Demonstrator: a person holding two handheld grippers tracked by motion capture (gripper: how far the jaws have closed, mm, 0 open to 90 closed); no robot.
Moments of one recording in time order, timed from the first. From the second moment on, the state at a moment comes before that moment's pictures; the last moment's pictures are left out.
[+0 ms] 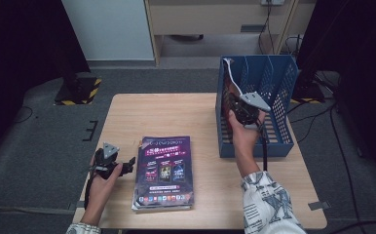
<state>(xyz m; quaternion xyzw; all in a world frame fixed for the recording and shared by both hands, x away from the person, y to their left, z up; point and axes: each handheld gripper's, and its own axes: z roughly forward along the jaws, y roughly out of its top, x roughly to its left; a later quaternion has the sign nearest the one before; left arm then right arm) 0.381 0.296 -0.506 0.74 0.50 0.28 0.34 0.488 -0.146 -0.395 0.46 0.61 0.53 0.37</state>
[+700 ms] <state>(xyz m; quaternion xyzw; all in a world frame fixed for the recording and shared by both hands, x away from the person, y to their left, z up) 0.382 0.295 -0.507 0.75 0.50 0.28 0.34 0.478 -0.130 -0.394 0.44 0.64 0.53 0.34</state>
